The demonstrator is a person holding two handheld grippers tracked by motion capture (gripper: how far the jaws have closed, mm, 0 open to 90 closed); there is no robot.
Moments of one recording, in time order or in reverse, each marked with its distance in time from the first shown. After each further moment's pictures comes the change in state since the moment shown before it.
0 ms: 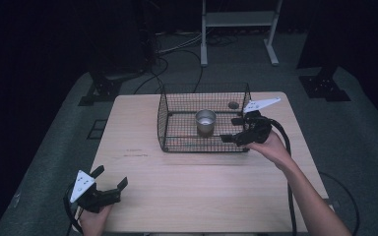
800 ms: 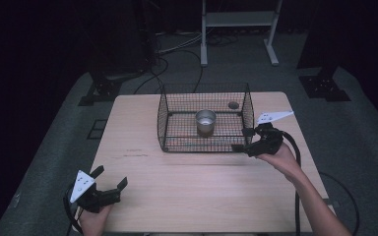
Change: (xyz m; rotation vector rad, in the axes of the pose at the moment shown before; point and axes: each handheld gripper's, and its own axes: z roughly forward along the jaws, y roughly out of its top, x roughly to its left) left arm 0.000 0.000 0.000 0.003 0.005 0.003; right arm -0.006 -0.043 -0.017 -0.013 -0.002 0.044
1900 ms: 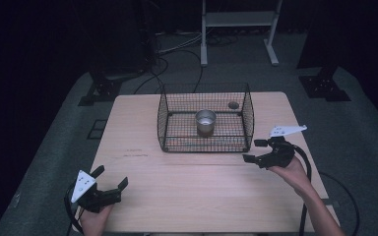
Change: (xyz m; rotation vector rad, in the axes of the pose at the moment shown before) left arm -0.002 0.001 0.001 0.008 0.000 0.005; right arm -0.008 -0.049 -0.018 -0.007 -0.067 0.051
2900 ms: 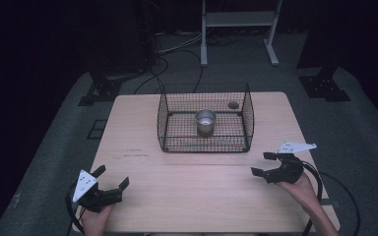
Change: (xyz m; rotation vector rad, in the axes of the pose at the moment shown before) left arm -0.002 0.000 0.002 0.002 -0.004 0.005; right arm 0.005 -0.050 -0.014 -0.008 -0.069 0.019
